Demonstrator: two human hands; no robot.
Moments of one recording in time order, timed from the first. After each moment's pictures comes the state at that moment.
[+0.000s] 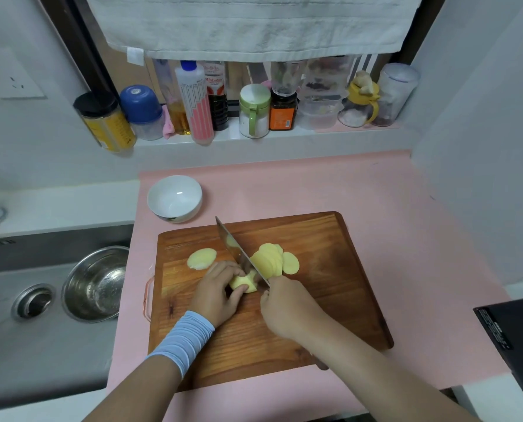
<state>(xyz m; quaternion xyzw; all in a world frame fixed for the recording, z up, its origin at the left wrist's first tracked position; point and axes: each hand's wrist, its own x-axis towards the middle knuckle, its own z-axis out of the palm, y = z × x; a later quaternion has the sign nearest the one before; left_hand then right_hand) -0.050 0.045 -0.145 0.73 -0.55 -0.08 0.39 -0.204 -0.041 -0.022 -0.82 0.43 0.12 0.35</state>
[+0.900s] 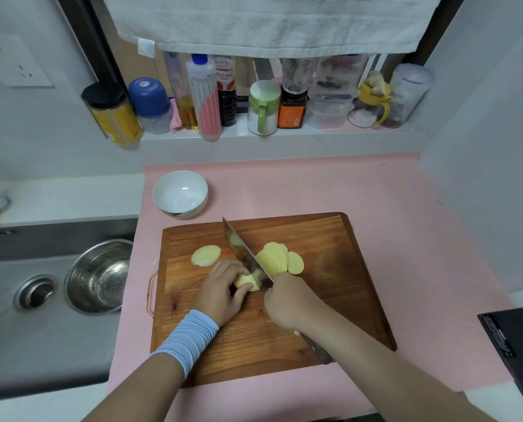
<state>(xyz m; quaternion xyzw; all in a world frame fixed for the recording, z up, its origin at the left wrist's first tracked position) -0.049 0.046 -0.156 0.73 -0.53 -0.08 0.41 -0.190 -0.048 -0.010 -0.81 0.43 0.20 0.34</state>
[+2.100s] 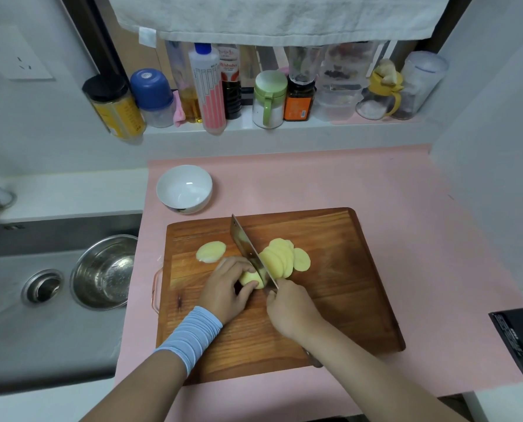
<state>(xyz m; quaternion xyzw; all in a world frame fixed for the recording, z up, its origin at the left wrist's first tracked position) -0.049 0.048 -0.150 0.73 -0.54 -0.07 0.40 -0.194 -0.038 -0.077 -0.79 0.46 0.08 0.40</state>
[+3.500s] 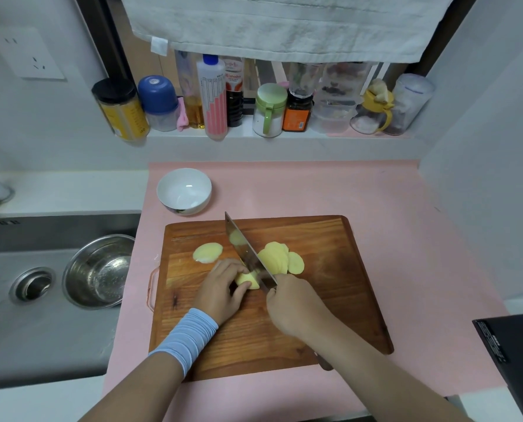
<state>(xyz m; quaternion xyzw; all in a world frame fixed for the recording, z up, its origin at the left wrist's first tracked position) -0.053 0.052 -0.151 0.74 -0.53 -0.06 0.41 -0.201 -0.035 -0.014 -0.83 0.43 0.11 0.34</state>
